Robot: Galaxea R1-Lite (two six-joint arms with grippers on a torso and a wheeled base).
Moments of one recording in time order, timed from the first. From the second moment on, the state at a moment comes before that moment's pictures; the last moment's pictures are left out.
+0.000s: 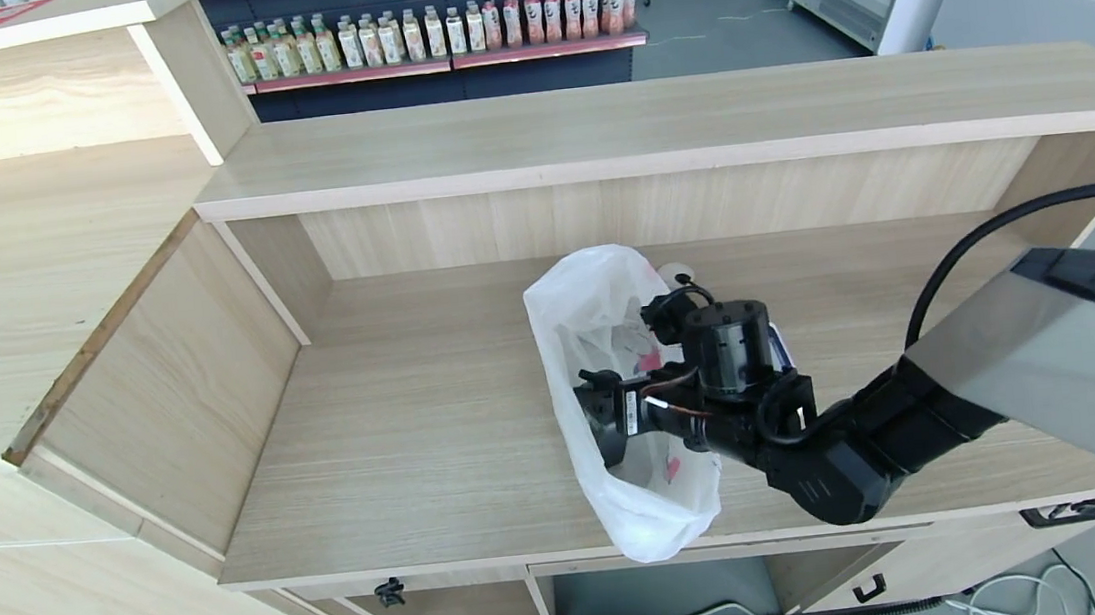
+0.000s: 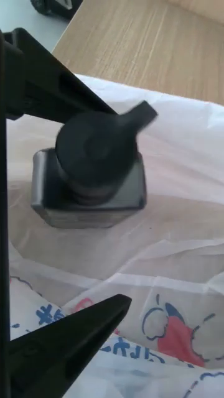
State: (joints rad) left arm 0.00 0.00 0.00 0.00 0.00 0.01; right arm 0.61 2.18 -1.06 -0.85 -0.07 0.22
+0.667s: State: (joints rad) left arm 0.00 0.00 0.00 0.00 0.00 0.00; right arm 0.51 1.90 -1.11 -0.57 -0.10 0.27
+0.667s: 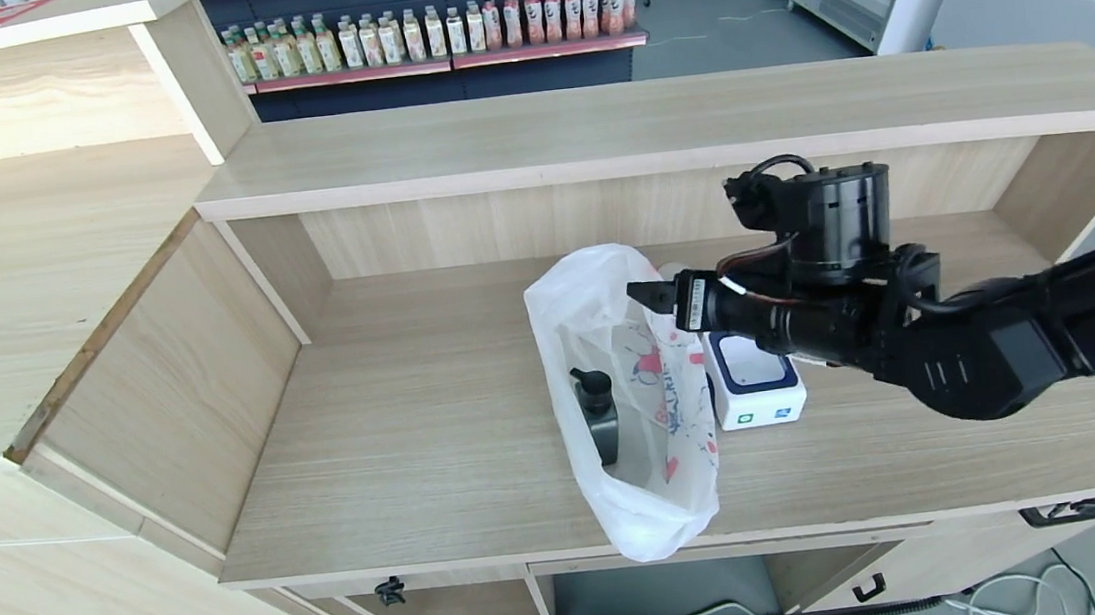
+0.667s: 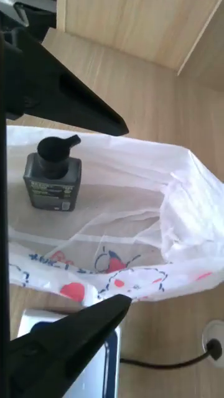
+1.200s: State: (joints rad) left arm 0.00 0.00 0.00 0.00 0.00 0.00; right arm 0.42 1.53 -0.51 -0.53 -0.44 0.15
